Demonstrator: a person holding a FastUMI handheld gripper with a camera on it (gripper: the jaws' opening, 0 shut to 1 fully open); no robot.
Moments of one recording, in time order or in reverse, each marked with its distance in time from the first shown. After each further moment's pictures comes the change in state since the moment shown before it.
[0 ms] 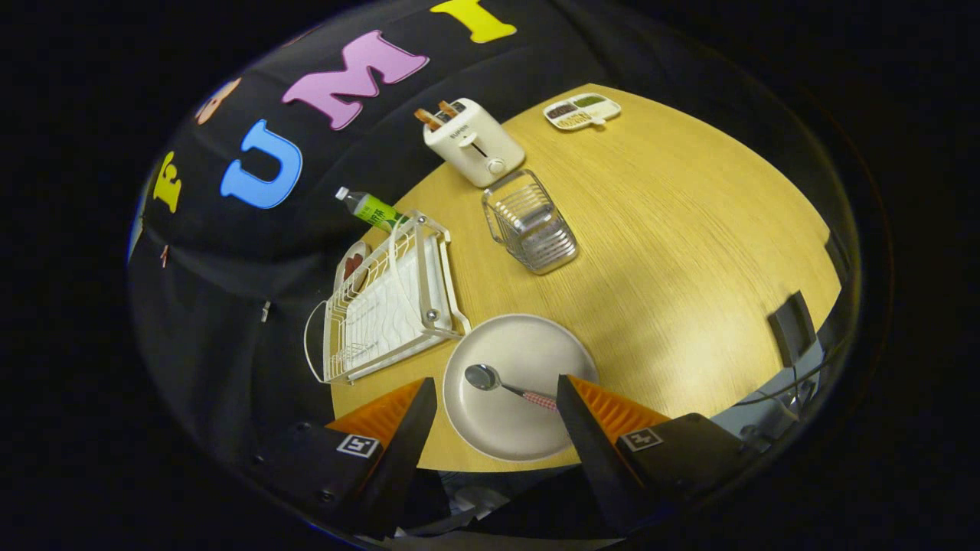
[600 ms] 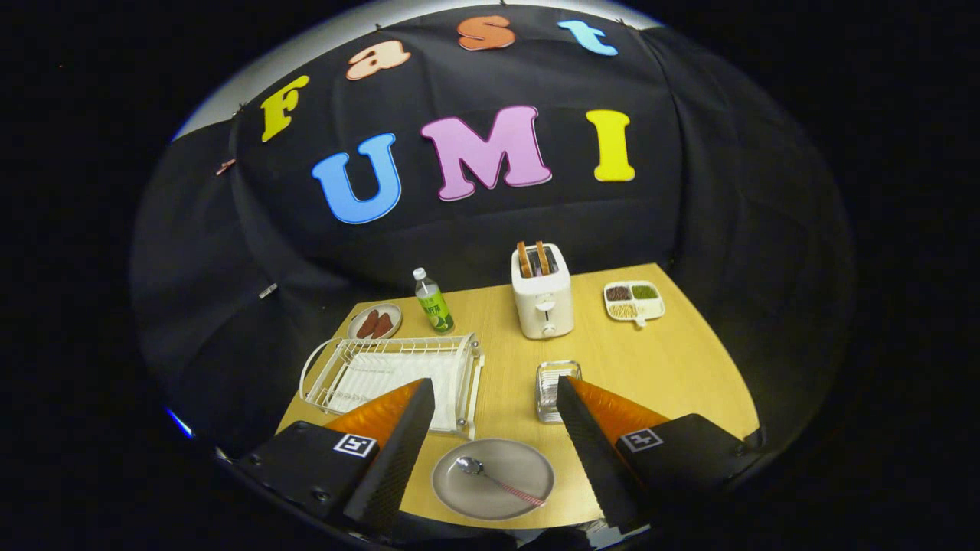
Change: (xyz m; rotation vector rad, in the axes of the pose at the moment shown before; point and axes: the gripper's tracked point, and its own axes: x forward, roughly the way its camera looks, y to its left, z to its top) arm -0.103 0.095 0.129 -0.500 -0.425 -0.046
